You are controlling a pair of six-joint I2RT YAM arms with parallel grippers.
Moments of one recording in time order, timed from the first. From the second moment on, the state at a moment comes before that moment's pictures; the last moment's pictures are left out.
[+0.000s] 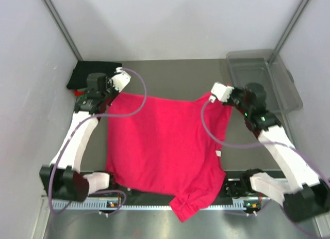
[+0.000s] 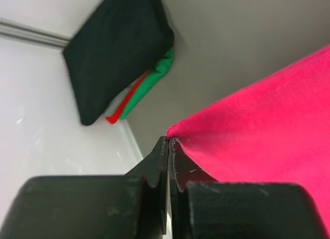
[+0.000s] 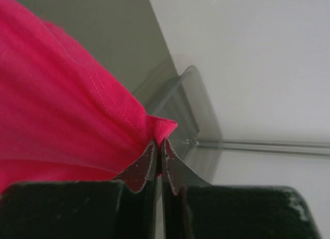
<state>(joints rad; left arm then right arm) -0.11 1.16 1.17 -0.55 -0.04 0.69 0.31 0.94 0.90 -0.25 -0.05 -1.07</state>
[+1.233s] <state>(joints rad) -0.10 2.07 1.63 0.02 -0.29 0.61 0.22 2.31 2.04 -0.14 0.02 -0.73</state>
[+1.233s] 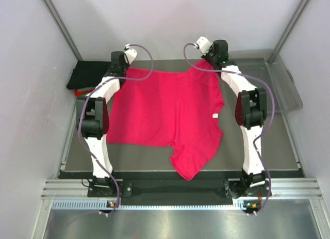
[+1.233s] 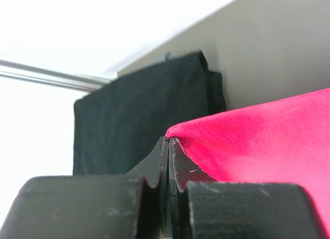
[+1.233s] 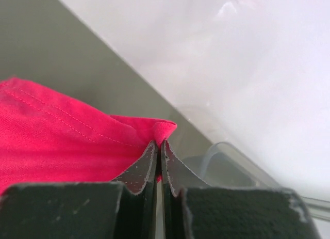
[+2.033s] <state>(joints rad) -0.10 1.99 1.44 0.06 -0.25 0.58 0.22 1.91 1.44 -0.06 -0.01 -0.71</state>
